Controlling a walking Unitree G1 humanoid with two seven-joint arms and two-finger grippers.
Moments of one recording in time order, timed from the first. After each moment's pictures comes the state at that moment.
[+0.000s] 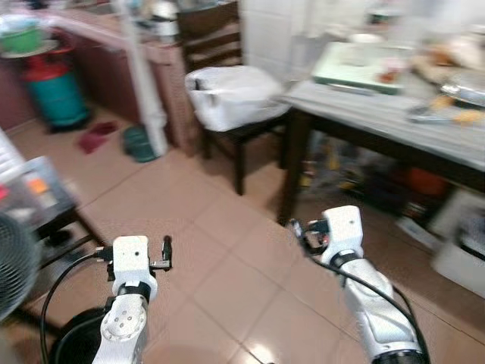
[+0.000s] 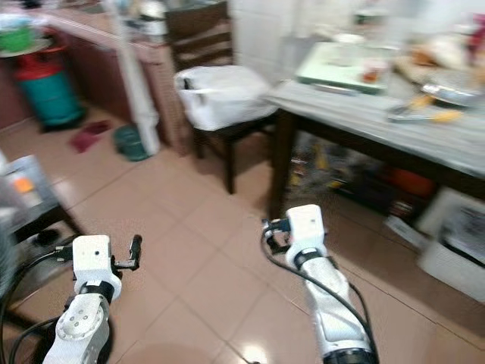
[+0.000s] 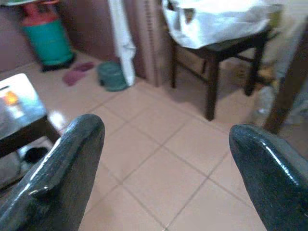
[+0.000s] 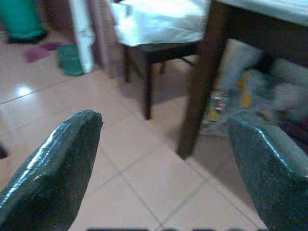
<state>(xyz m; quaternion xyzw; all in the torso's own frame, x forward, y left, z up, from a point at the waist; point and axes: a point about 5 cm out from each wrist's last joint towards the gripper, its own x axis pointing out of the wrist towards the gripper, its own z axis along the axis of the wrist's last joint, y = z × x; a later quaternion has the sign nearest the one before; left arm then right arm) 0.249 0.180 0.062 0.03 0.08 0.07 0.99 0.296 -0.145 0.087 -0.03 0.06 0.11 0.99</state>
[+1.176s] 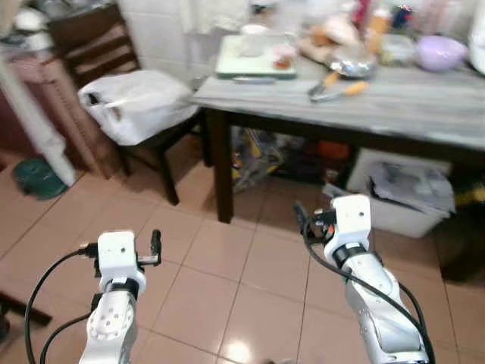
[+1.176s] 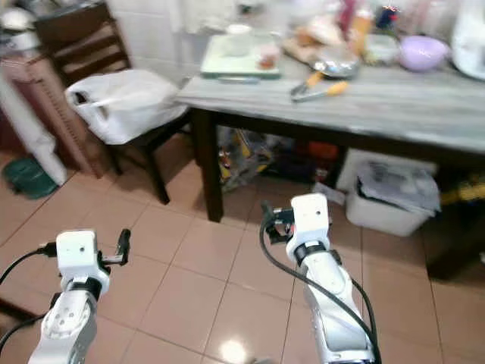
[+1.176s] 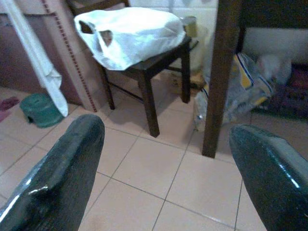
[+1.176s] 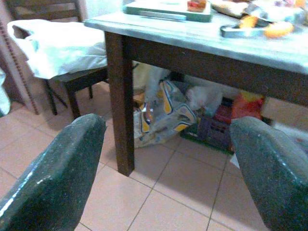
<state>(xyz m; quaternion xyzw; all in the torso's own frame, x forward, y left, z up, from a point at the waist) 0.248 0.193 0.070 0.03 0.06 0.07 1.00 0.288 -0.143 0.119 -0.03 0.01 0.09 1.00</state>
